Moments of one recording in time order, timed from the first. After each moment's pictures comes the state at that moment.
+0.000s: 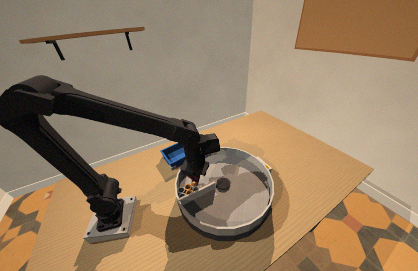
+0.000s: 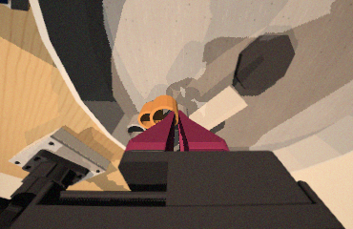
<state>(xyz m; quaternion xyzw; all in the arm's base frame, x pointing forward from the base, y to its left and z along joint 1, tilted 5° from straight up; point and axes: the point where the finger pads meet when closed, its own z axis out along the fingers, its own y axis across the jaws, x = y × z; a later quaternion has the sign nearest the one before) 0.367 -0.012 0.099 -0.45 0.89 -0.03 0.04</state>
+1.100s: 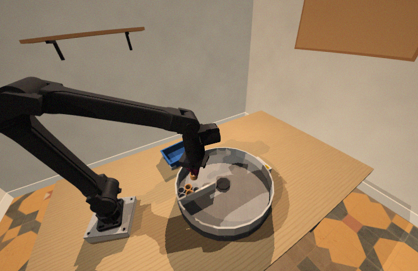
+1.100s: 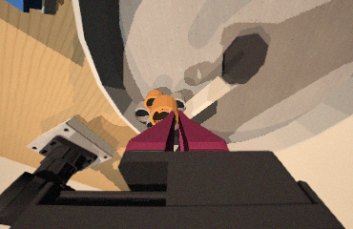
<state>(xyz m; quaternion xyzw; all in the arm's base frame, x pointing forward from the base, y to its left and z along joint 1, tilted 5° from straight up) 0.365 -0.012 0.142 -0.45 0.89 -0.03 0.04</state>
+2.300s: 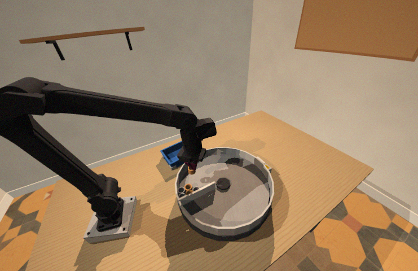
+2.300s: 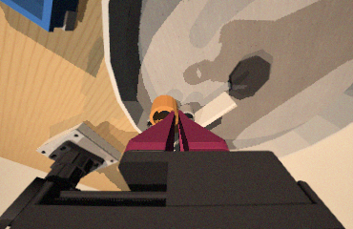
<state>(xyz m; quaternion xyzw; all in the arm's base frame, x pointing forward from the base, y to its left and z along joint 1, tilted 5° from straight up) 0.365 0.020 0.143 -0.46 0.89 -0.03 0.04</state>
